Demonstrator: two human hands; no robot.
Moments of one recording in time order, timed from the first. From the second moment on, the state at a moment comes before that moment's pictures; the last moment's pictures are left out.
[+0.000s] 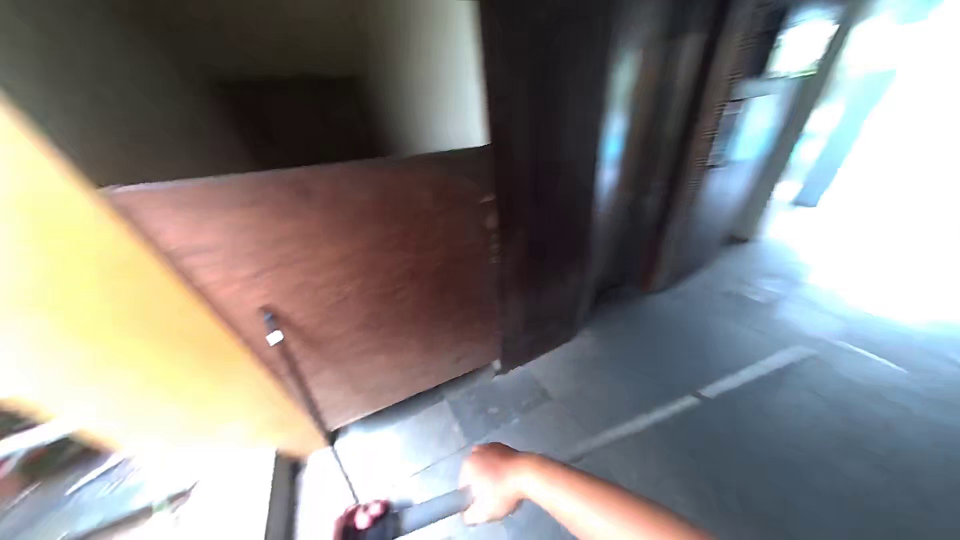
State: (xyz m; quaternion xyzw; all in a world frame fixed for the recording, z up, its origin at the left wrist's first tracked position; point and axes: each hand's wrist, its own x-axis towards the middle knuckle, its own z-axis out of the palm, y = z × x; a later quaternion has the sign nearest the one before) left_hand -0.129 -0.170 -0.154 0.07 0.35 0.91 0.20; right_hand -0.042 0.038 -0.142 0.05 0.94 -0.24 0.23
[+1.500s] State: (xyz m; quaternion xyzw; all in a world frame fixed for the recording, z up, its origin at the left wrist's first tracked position) left_hand -0.271 -0.236 -0.198 -0.21 0.24 0.95 0.04; right_hand -0.239 -0.032 -0.233 0.00 0.63 -0.52 0.58
